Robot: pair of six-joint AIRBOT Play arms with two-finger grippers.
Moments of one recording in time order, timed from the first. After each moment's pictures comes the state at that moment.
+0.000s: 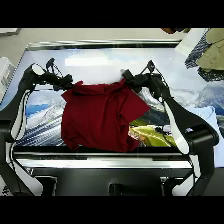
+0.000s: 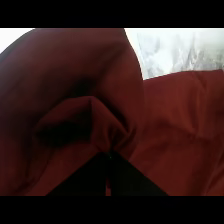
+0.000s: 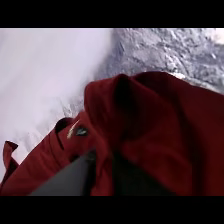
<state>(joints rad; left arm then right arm) 0.01 -2.00 1.92 1.07 -1.13 -1.64 0.29 -1.86 1.71 1.90 -0.65 -0.80</state>
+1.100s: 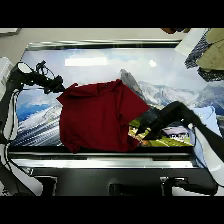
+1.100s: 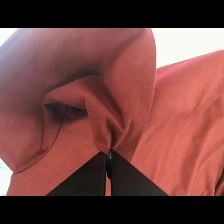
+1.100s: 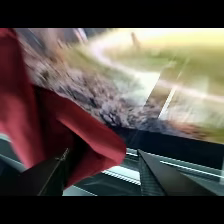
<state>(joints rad) 0.11 -1.96 1.92 1.05 -1.33 -1.64 0.04 -1.47 0.90 2.23 -1.34 -1.46</state>
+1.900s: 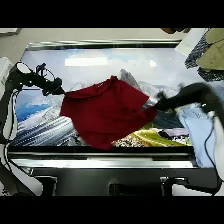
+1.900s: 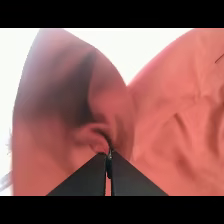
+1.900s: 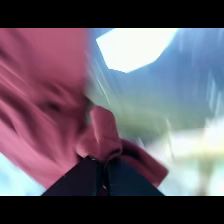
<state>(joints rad) 0.12 -1.96 1.92 1.07 -1.42 -1.64 -0.18 -1.47 1.29 2.19 -1.19 -1.26</state>
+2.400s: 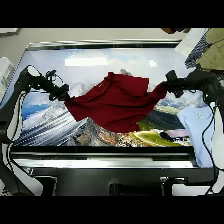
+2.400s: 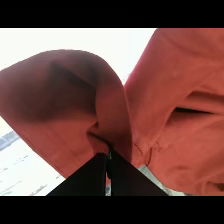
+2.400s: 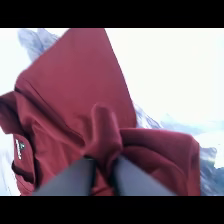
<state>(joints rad) 0.05 -1.97 1.86 1.07 -1.47 -1.66 -0.16 -1.58 1.44 2.18 -0.86 -1.24</state>
